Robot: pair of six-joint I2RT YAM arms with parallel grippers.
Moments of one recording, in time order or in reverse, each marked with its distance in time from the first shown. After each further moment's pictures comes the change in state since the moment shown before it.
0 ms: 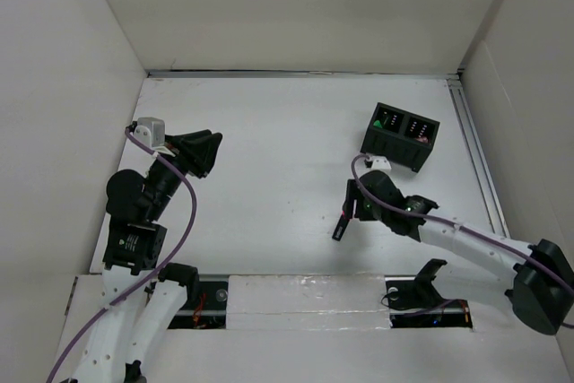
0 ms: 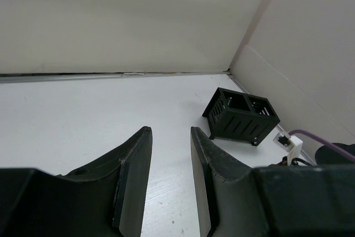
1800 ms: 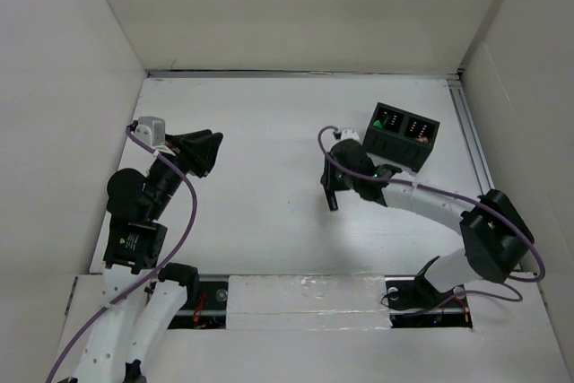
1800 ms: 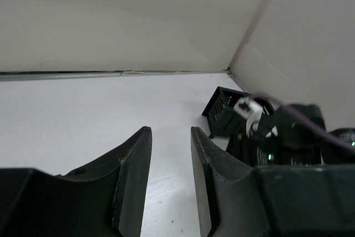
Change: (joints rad) left arm 0.000 0.005 0.000 0.001 0.001 -0.004; right arm -0.014 0.414 0.254 0.161 -0.100 -0.105
